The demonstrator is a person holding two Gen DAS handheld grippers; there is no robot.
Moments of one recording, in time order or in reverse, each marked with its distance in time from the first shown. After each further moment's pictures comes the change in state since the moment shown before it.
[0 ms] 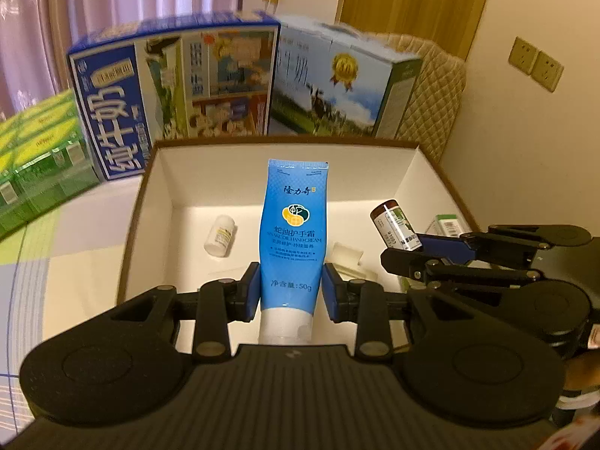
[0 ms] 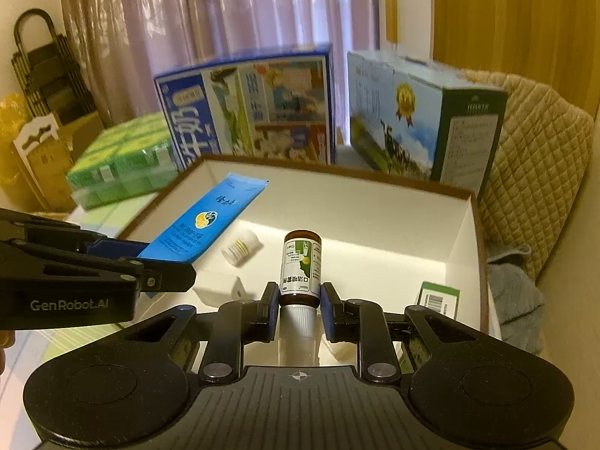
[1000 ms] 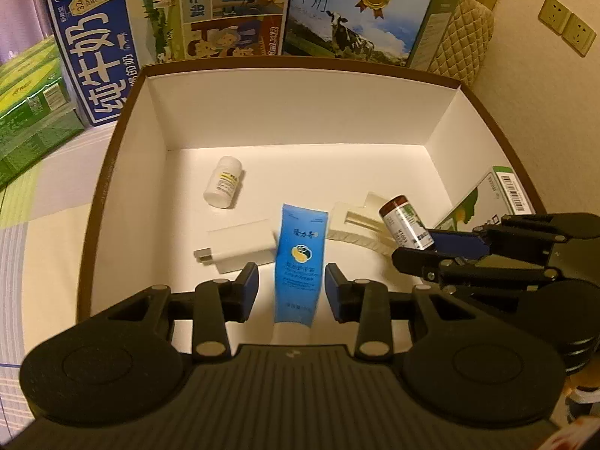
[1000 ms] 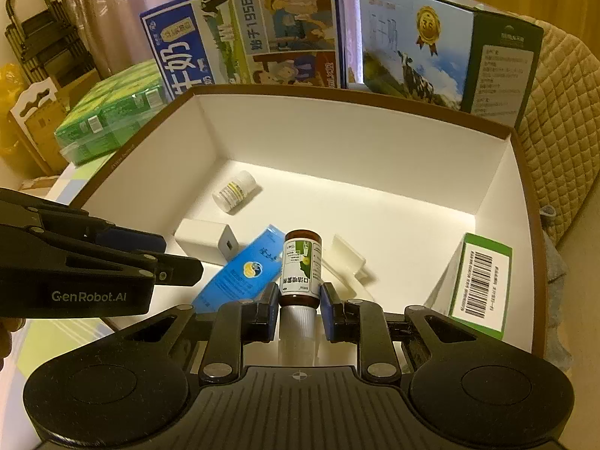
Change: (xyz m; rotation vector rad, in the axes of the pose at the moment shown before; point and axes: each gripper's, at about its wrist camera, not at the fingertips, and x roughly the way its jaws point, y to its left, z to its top) left arm 0.057 0.018 -0.012 -0.006 0.170 0.016; right arm 0.049 -0.010 -0.015 0.005 0.155 0.038
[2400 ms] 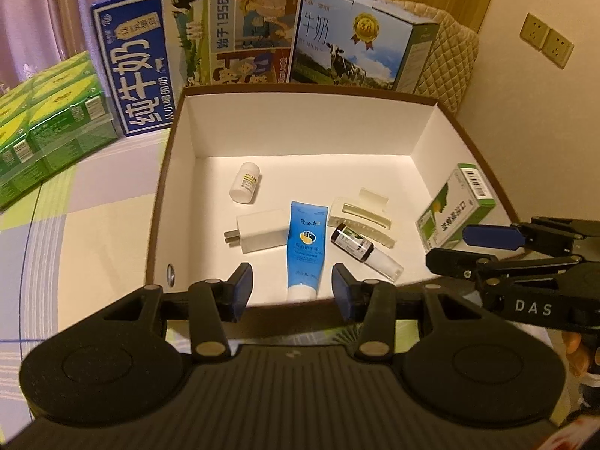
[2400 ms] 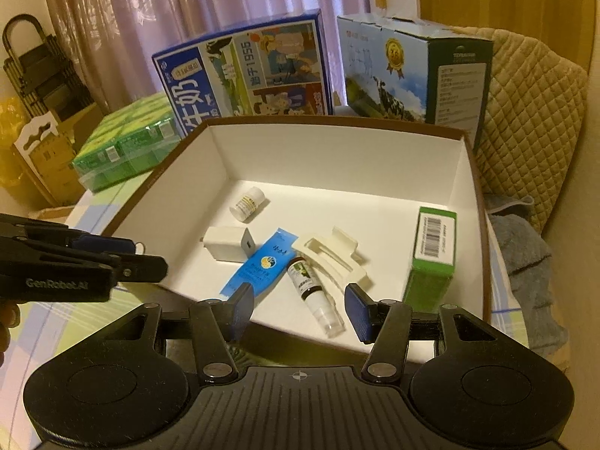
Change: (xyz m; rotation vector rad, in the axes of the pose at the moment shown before) left arm -0.071 0.007 -0.032 -0.004 -0.088 -0.001; right arm -0.069 0.013 -0.027 0.083 -0.085 -0.011
